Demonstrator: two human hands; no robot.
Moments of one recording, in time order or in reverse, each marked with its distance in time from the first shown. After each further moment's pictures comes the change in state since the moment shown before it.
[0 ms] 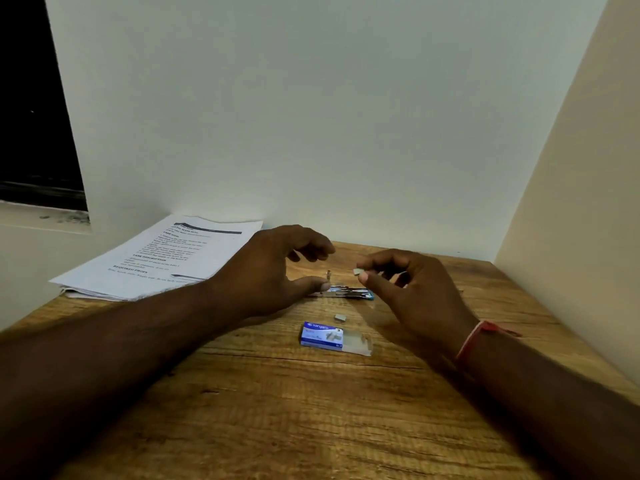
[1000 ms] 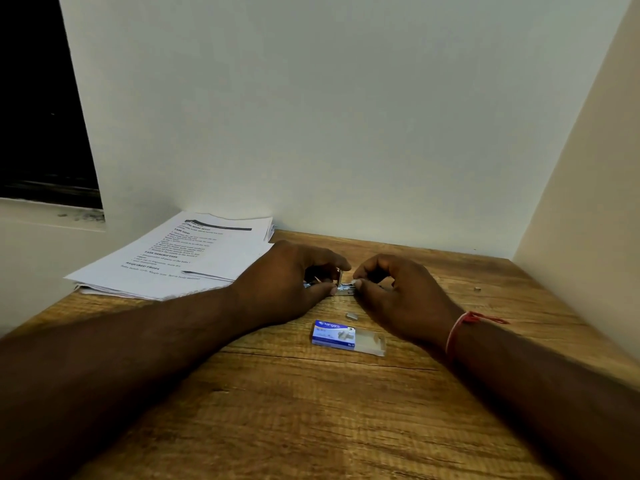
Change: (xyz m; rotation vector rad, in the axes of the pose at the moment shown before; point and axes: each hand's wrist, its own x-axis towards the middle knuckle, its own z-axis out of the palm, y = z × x) left_hand -0.003 -0.007 0.017 0.014 -0.094 -0.093; right_hand 0.016 0.012 0.031 -0.166 -0.164 -0.011
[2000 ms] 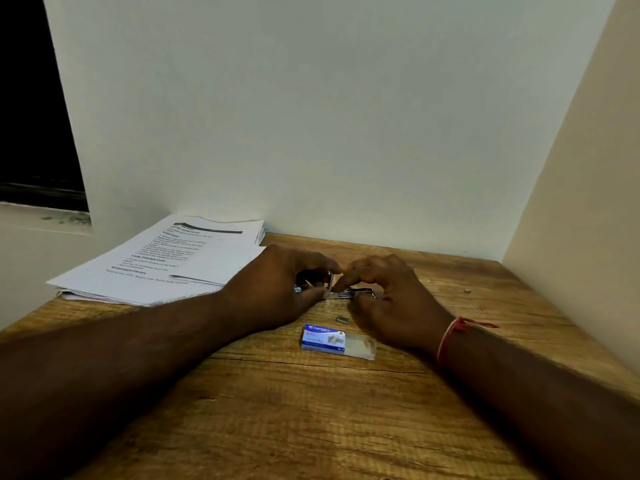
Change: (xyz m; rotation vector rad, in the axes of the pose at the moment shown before) left_hand 0.002 0.000 0.003 -0.010 0.008 0.028; right_hand -0.004 0.000 -0.006 -0.175 -0.045 -0.157
